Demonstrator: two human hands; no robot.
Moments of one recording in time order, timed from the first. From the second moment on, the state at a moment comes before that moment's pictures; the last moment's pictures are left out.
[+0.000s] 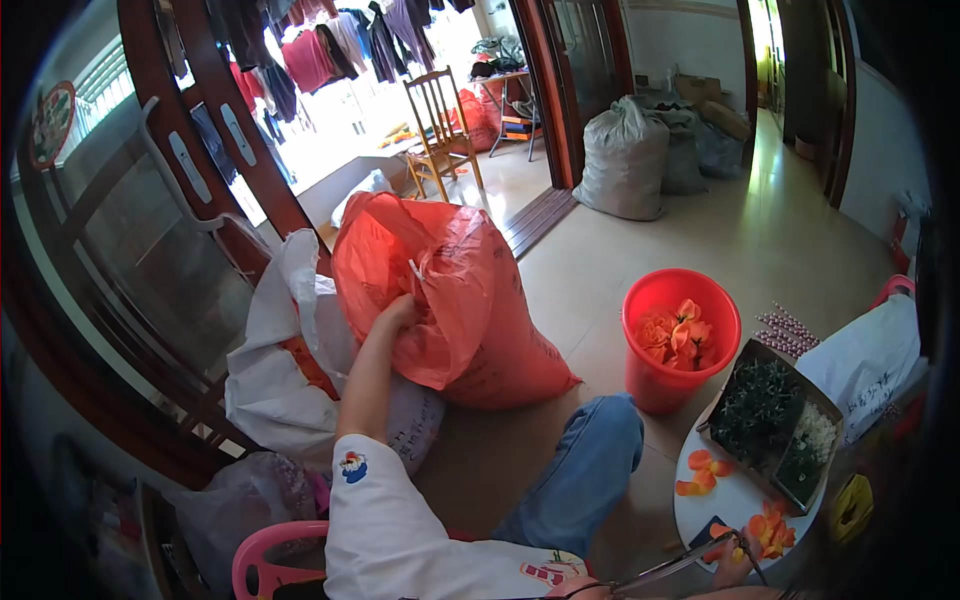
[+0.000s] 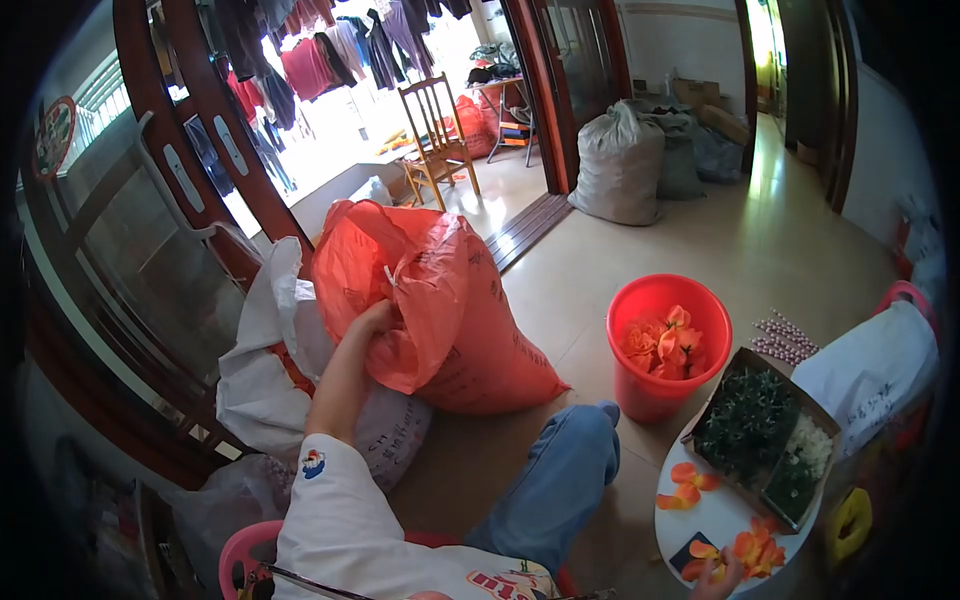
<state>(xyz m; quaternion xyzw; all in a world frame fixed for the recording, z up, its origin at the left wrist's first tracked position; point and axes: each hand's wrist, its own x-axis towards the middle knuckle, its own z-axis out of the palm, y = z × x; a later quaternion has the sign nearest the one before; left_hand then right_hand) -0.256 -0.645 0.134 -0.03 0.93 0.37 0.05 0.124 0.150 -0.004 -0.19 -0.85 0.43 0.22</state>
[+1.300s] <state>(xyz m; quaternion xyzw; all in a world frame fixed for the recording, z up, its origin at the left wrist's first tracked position) -0.168 -0.360 0.339 0.09 0.74 0.61 -0.27 0.098 0.141 0.086 -0.15 -0.84 0.37 0.37</state>
